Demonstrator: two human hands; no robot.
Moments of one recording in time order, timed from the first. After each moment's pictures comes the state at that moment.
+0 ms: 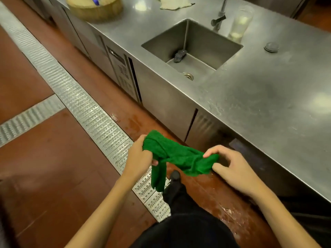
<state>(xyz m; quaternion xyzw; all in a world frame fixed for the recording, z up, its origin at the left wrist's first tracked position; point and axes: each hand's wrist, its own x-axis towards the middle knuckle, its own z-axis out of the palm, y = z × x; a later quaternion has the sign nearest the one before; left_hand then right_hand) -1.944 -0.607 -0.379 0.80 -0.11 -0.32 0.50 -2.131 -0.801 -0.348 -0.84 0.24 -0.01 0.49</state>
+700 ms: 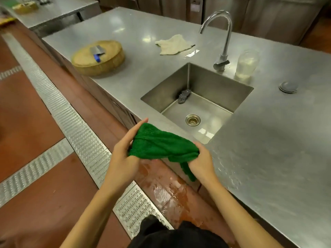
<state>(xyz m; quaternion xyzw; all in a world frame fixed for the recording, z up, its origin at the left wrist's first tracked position) -1.747 -0.782 -0.274 0.74 -0.24 -0.22 0.59 -1.841 -0.949 -0.379 -0.70 0.36 -0.17 0.59</state>
